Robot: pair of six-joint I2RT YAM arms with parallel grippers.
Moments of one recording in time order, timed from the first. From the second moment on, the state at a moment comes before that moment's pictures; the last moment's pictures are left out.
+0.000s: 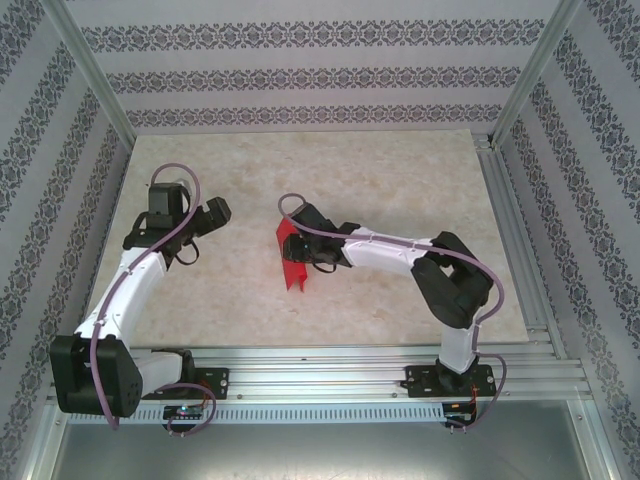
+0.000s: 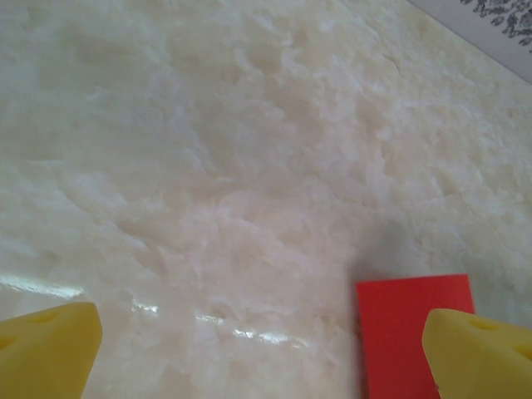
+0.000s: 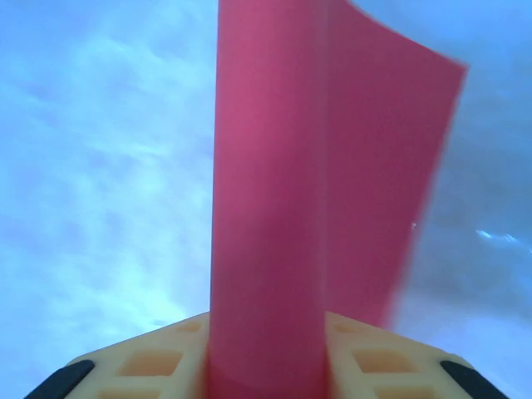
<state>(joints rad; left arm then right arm) -0.05 1.19 0.88 -0.45 0.15 -0.52 0.83 1.85 1.20 -0.22 -0.07 0.76</state>
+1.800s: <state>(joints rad) -0.40 1.79 0.90 -0.12 0.32 -0.62 0.75 1.90 0.98 0.14 -0.28 0.92</state>
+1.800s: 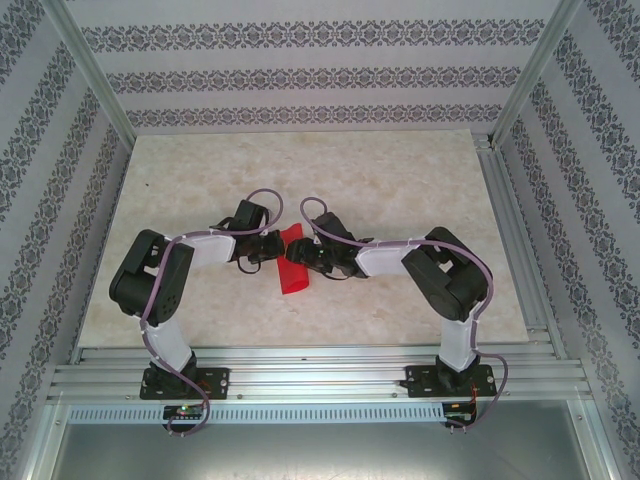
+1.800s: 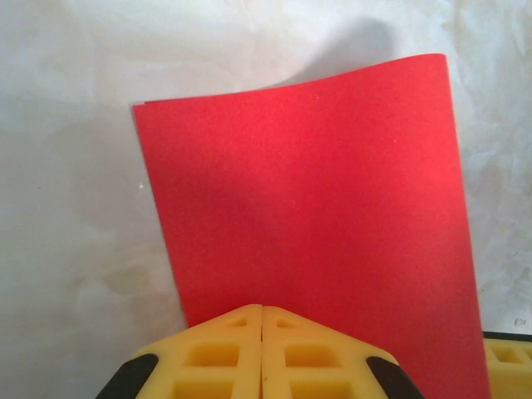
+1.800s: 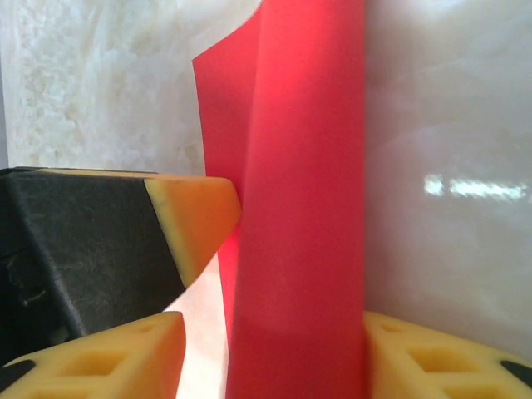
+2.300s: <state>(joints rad) -0.40 1.81 0.94 -0.15 0.33 -0.56 0.68 1.91 1.13 -0.14 -0.35 0.70</state>
